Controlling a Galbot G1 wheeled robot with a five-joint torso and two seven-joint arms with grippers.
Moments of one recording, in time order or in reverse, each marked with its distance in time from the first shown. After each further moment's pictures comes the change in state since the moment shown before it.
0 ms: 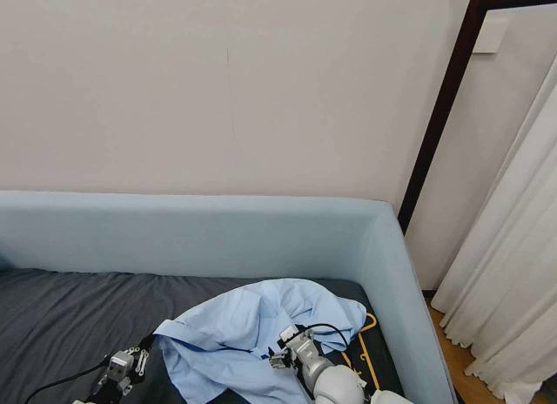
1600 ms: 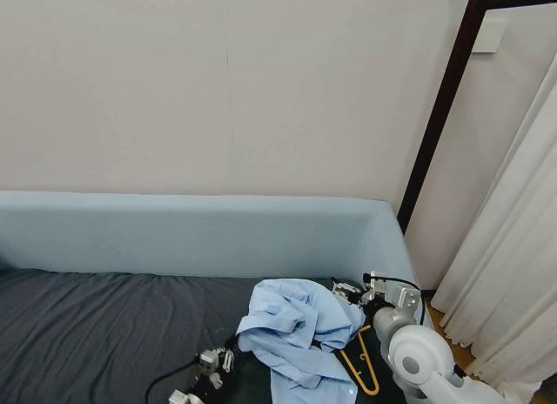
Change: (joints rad) left arm -0.264 -0.080 0.325 0.059 -0.187 -0.047 0.078; right arm -0.319 -0.136 0.672 0.347 0.397 0.215 0.221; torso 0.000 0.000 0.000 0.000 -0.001
